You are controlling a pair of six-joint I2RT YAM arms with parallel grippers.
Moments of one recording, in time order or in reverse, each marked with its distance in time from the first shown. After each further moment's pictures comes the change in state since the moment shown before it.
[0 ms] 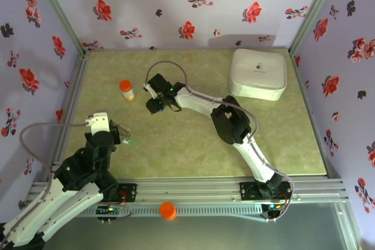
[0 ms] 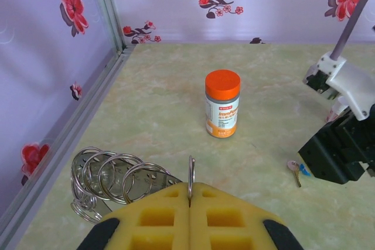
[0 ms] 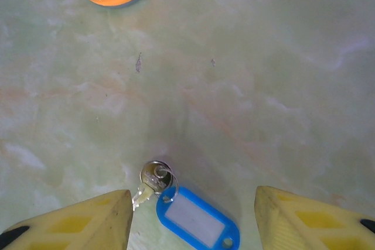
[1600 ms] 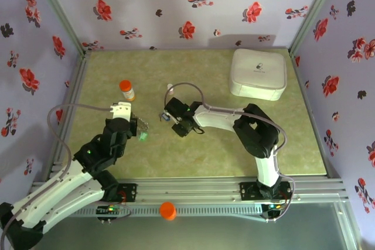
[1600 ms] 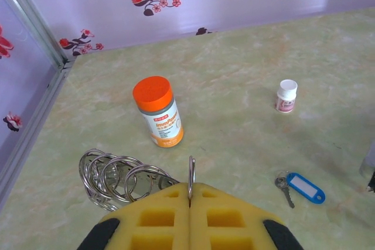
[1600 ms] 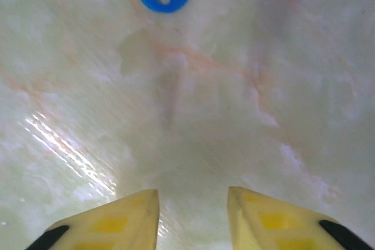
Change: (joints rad) left arm 0.010 0.280 0.000 0.292 0.170 0.146; right arm 0.059 -0.422 -0.645 -0.053 0.137 0.003
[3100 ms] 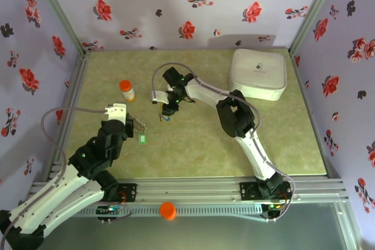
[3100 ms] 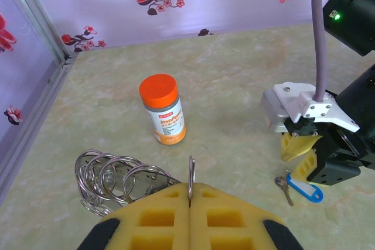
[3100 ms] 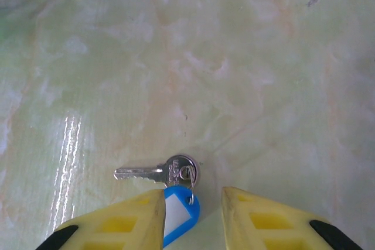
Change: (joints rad) left arm 0.024 -0.069 -0.003 -0.052 0.025 -0.019; right arm -0.199 0.446 0.667 -0.171 -0.605 -0.924
